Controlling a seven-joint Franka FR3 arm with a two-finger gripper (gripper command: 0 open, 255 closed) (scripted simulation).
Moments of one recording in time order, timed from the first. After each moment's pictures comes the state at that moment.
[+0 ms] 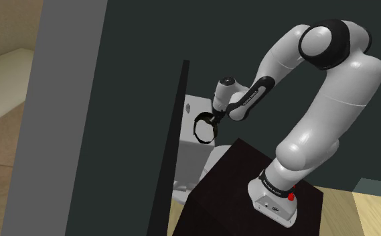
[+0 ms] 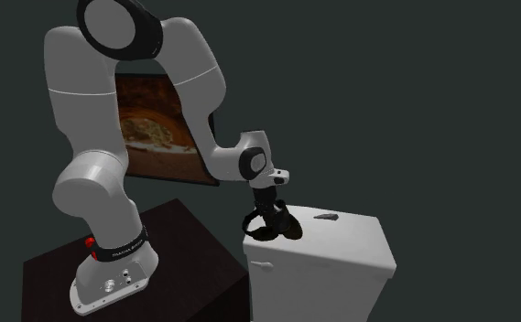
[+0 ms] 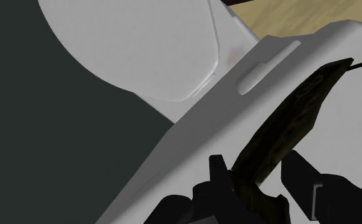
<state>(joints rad) -0.41 0.16 -0.03 -2.61 -0.79 2.81 0.42</state>
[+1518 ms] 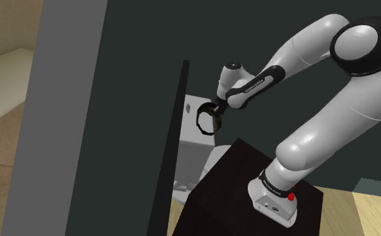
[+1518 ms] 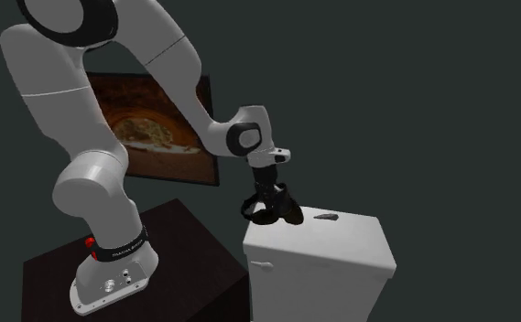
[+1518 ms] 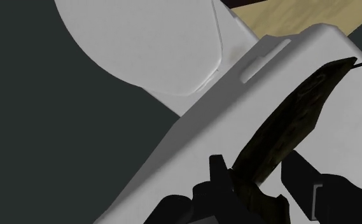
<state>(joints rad) -0.41 -0.07 0.02 -2.65 -0.52 2.64 0.17</state>
